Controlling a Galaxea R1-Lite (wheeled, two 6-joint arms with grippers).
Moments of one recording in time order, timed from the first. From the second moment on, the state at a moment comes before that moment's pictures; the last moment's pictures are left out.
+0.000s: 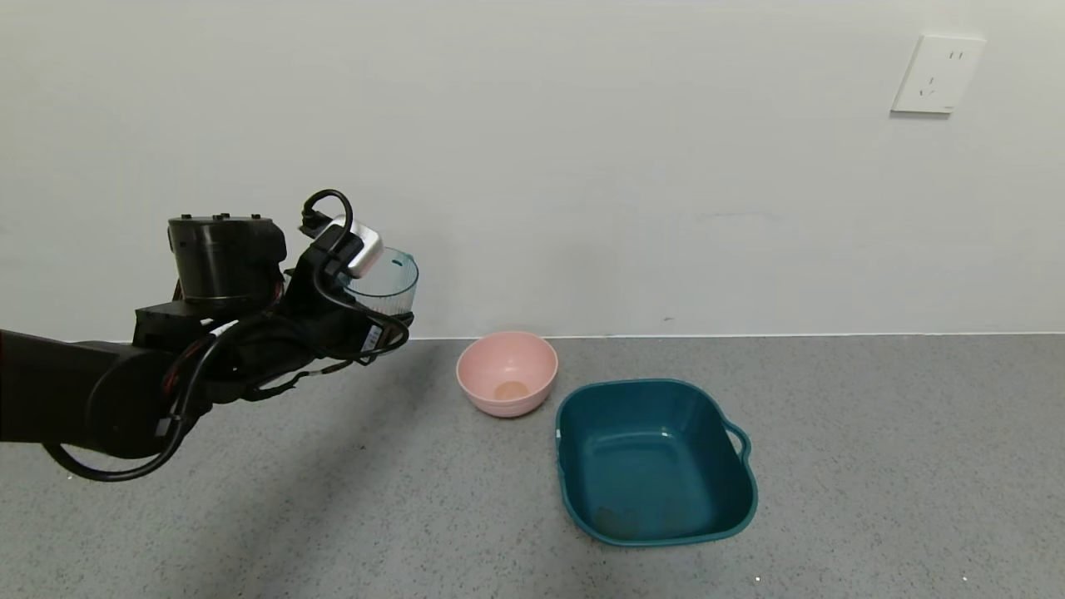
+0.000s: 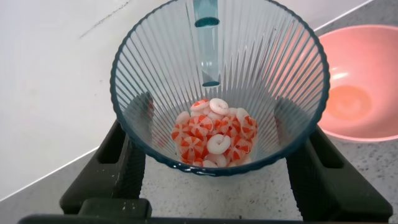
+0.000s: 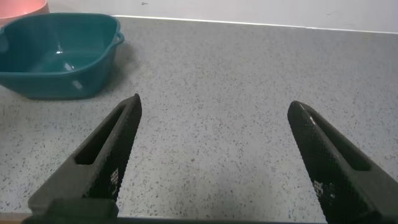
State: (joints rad) left arm -0.21 1.79 -0.97 -0.56 0.09 0.47; right arm 0.00 0.00 0.00 0.00 0.00 -0.02
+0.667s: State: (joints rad) left arm -0.31 1.94 -1.19 -0.44 0.32 0.81; right arm 0.00 0.00 0.00 0.00 0.00 -0.02
